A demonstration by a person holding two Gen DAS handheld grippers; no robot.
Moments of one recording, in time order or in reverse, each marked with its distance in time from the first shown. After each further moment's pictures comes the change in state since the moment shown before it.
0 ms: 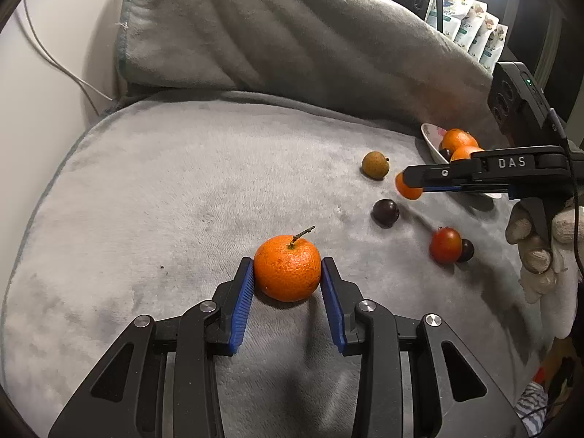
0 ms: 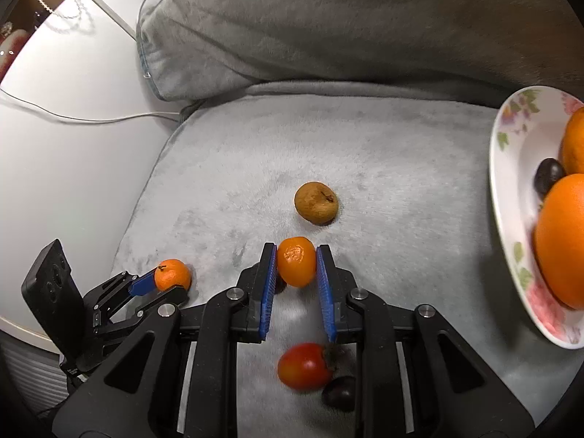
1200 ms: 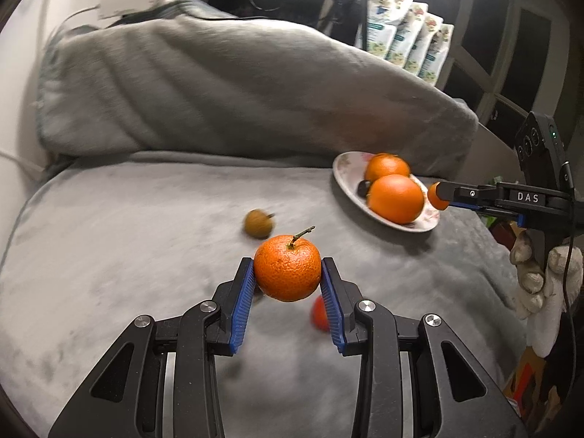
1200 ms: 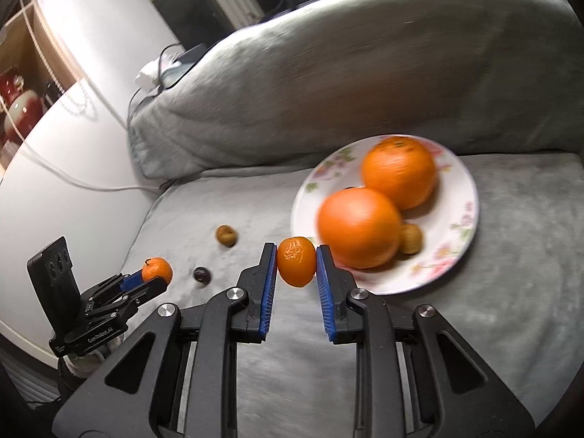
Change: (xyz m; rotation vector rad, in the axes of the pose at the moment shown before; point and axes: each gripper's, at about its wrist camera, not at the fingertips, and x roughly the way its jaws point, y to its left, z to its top) left arm -0.004 -0.088 0.050 0.102 -0.078 -0.140; right arm -0.154 -0.085 -0.046 0.087 -0.295 -0.105
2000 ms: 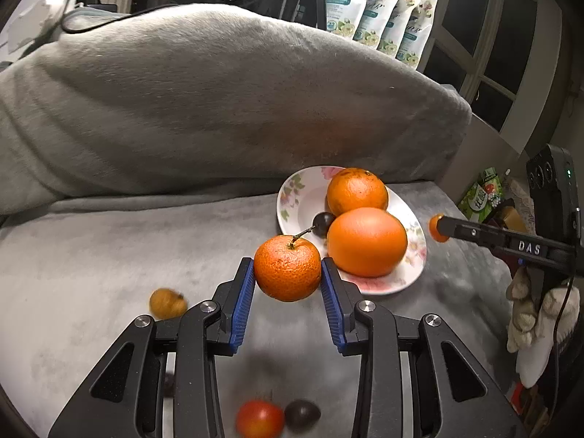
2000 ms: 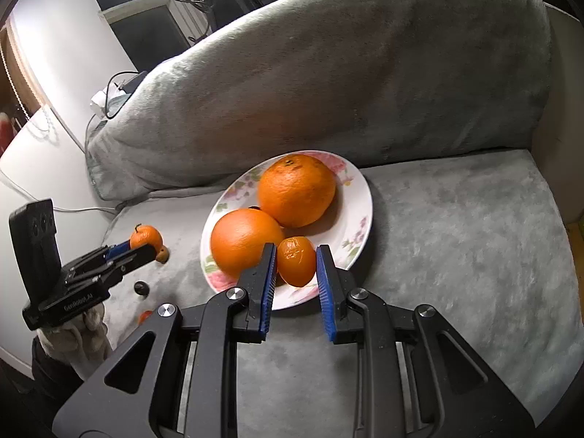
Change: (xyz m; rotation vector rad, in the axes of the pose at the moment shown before) left arm 0.073 -0.046 0.055 0.072 0.055 -0.066; right arm -0.014 -0.067 0.008 0.041 -0.048 -0.128
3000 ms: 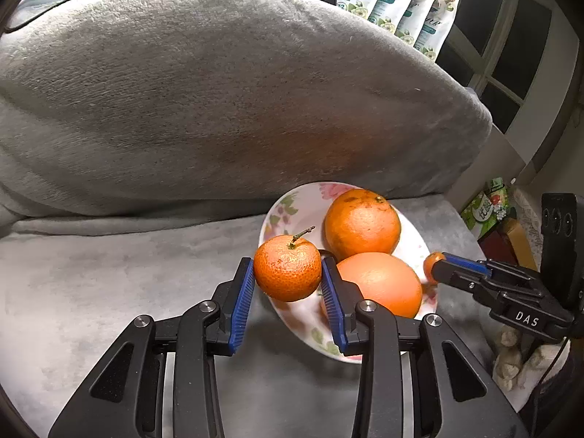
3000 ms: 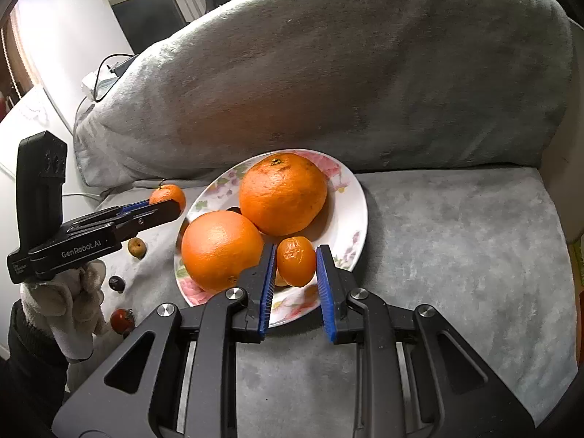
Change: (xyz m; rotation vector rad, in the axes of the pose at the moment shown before) left arm 0.043 0.001 0.033 -0.036 0.057 -0.033; right arm 0.025 0.002 0.006 -0.069 0.016 -0.027
